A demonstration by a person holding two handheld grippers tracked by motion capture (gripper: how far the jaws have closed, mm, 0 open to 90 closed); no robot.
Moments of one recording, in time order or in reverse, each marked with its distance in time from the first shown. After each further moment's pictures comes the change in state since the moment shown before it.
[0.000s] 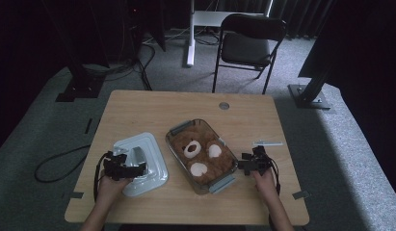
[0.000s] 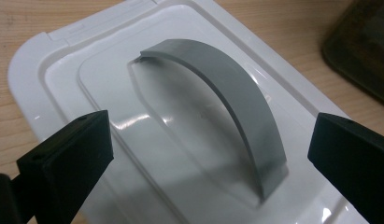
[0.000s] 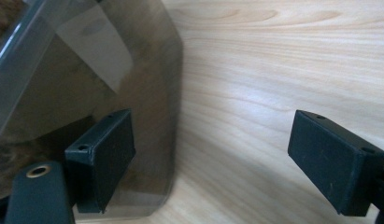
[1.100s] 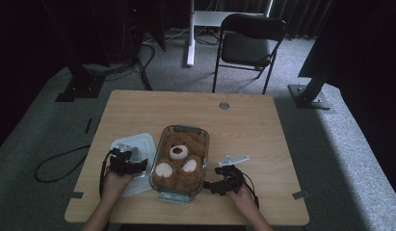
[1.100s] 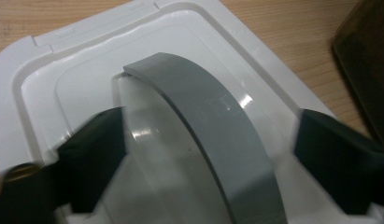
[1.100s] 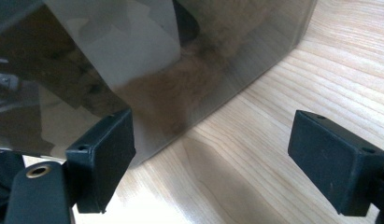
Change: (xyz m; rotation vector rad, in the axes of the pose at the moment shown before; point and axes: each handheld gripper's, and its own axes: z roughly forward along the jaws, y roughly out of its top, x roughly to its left) left arm 0.000 0.005 0.020 0.006 0.057 0.016; right arm 0.095 -0.032 0.040 0.112 0.059 -0.274
